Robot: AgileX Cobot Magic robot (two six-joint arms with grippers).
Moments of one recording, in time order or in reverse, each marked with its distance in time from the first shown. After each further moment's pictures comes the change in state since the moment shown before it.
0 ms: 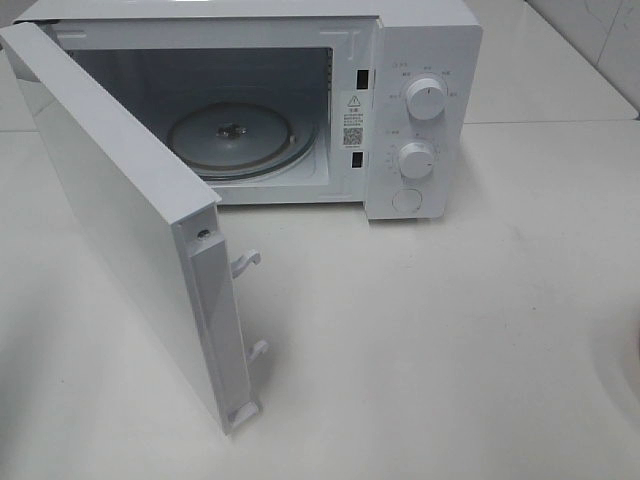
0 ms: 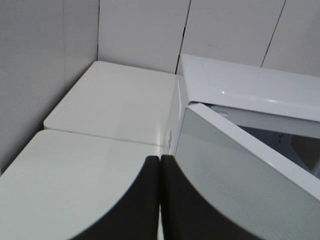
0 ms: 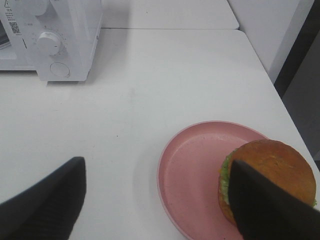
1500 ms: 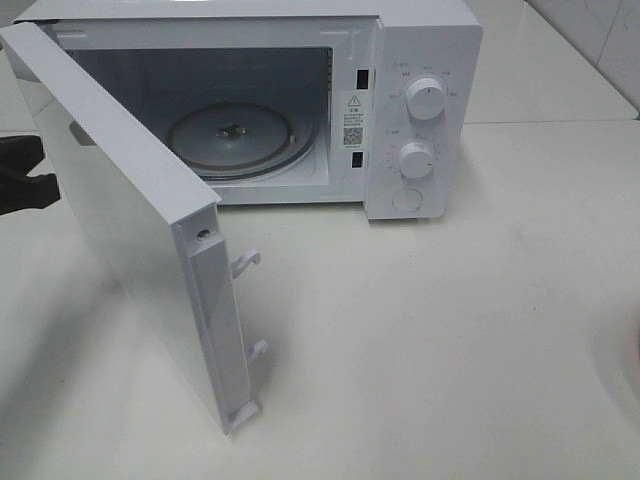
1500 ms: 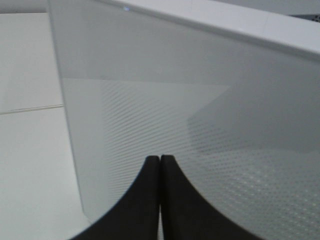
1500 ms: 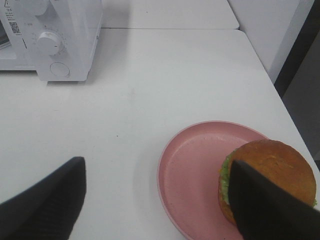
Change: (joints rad) left arm -0.191 1.032 0.013 0.376 -0.911 -0.174; right arm 0.000 0.000 0.000 0.000 0.000 0.000
